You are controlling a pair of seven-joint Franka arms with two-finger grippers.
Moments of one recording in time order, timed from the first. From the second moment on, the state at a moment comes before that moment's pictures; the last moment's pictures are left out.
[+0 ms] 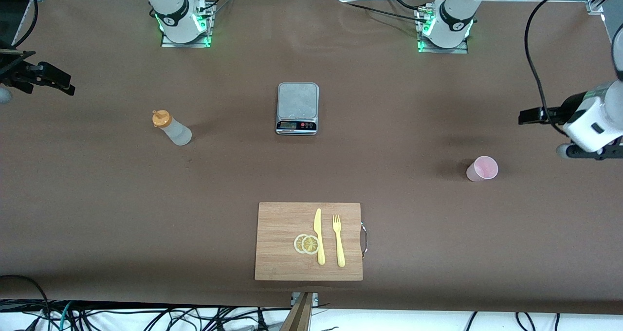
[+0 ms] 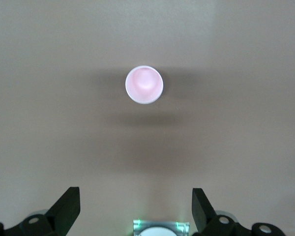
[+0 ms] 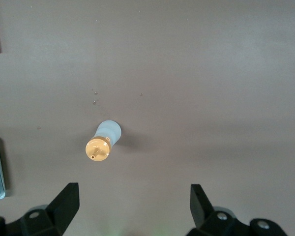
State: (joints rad) left arm 0.04 0.27 -0.01 -1.50 0.04 1.47 0.01; right arm 0.02 -0.06 -0.09 -1.71 -0.03 1.60 -0.05
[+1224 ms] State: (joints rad) left arm 0.10 0.44 0.03 -1.84 0.06 2.11 0.19; right arm 0.02 -0.06 -0.09 -1.71 -0.03 1.60 -0.05
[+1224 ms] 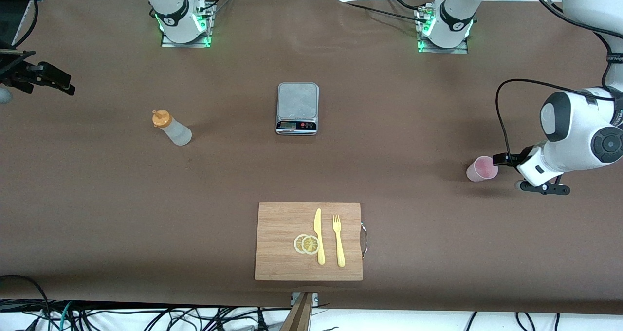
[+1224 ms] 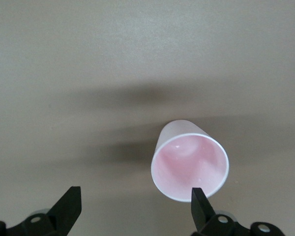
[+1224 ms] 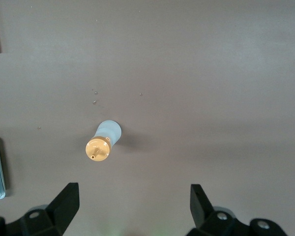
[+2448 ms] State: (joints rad) left arm 0.11 0.50 0.03 -1.87 0.02 2.19 0.20; right arm 0.02 -0.06 -0.09 -1.71 -0.03 1.60 -0.05
